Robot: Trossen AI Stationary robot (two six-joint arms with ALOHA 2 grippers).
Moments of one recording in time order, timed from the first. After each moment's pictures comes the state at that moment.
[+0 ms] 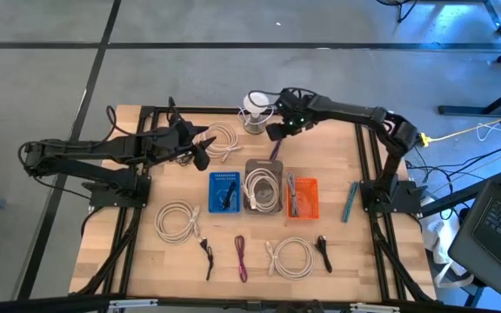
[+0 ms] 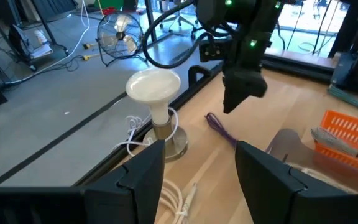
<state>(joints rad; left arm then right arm) 0.12 0.93 0.78 -0.25 -0.53 -0.17 -0.54 1.85 1.37 -0.71 -0.09 0.55</state>
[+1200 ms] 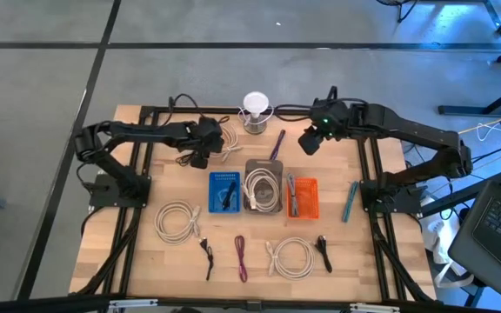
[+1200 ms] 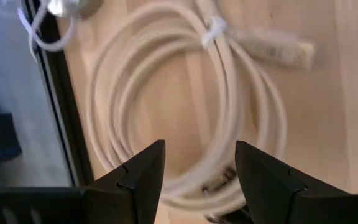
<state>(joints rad) 0.47 1.55 0.87 -0.43 -0.29 0.74 -0.26 1.30 1.37 -1.03 0.34 0.37</state>
